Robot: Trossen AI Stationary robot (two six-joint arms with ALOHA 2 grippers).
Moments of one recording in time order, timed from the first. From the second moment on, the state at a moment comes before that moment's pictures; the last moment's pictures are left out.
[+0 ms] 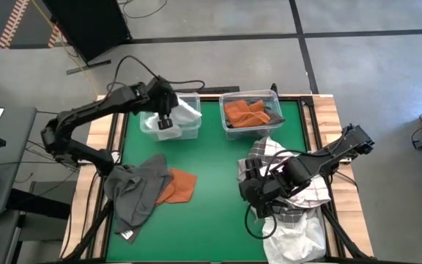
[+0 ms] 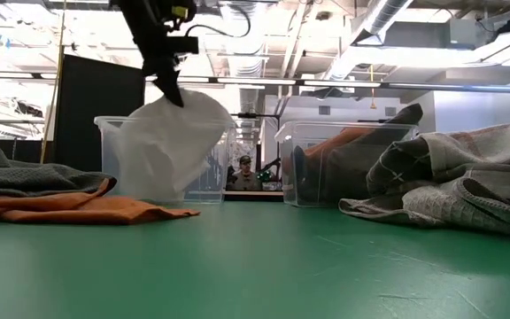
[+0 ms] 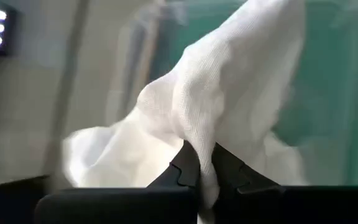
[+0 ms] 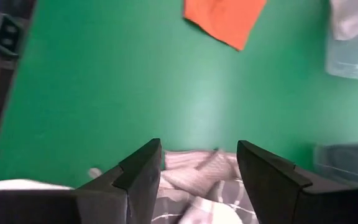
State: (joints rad) left arm 0.56 1.36 1.27 -0.83 -0.19 0.46; right arm 0.49 1.62 1.64 -1.14 0.30 0.20
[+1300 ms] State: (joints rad) left arm 0.64 1.39 1.36 -1.00 0.07 0.34; right arm 0.35 1.62 1.64 -1.20 0.46 0.12
